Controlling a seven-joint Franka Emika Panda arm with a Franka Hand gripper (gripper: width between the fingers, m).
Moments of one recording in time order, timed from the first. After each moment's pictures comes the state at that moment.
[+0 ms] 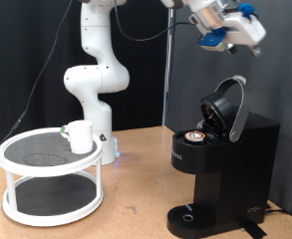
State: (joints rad) arm 0.05 -0.10 0.17 -1.88 0.77 1.96 2.37
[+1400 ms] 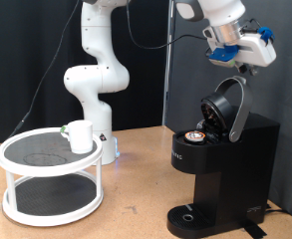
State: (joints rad) arm 0.06 -0.07 0.25 -1.95 0.61 2.00 2.43
